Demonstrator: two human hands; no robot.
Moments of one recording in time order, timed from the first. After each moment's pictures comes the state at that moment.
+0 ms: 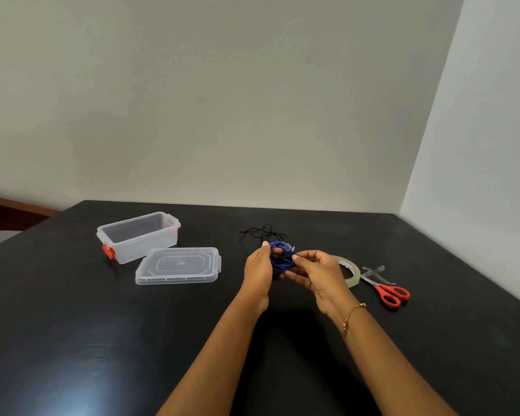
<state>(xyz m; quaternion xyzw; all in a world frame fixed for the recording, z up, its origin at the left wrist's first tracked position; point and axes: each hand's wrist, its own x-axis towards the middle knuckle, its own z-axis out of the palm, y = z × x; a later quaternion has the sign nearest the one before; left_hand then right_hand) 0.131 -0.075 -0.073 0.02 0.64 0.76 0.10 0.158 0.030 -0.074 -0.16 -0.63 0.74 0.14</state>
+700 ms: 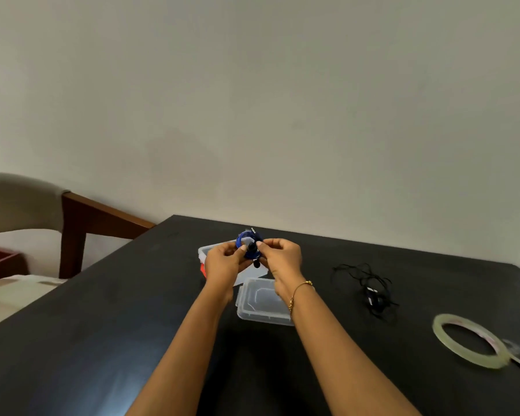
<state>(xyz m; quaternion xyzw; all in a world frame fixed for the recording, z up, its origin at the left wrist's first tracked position) 0.027 -0.293 -0.053 -0.04 0.64 0.76 -0.10 0.016 -0.196 -0.046 -0.08 -0.69 0.70 0.15</state>
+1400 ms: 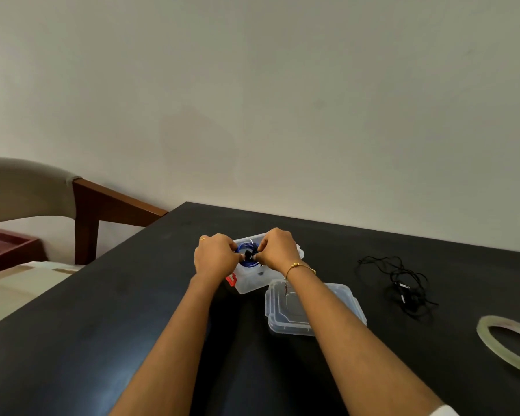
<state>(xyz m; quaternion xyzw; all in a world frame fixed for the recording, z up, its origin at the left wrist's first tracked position) -0.031 -0.345 -0.075 -0.06 0.94 0.29 -0.15 -0.035 -0.225 -0.055 0.06 -0.96 0.26 0.10</state>
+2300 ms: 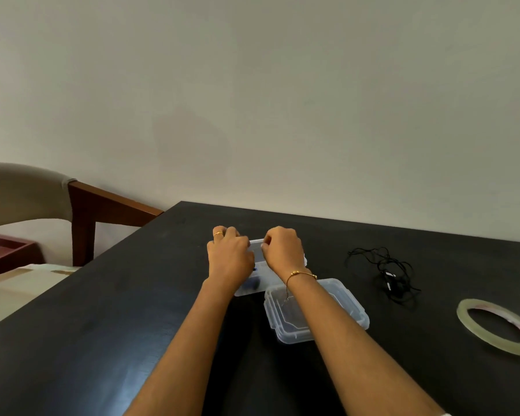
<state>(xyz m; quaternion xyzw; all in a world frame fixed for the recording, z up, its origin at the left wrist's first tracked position) 0.008 -0.312 -0.067 0.05 0.97 0.09 -0.22 -0.003 -0.205 -0.058 0.04 -0.94 0.26 0.20</state>
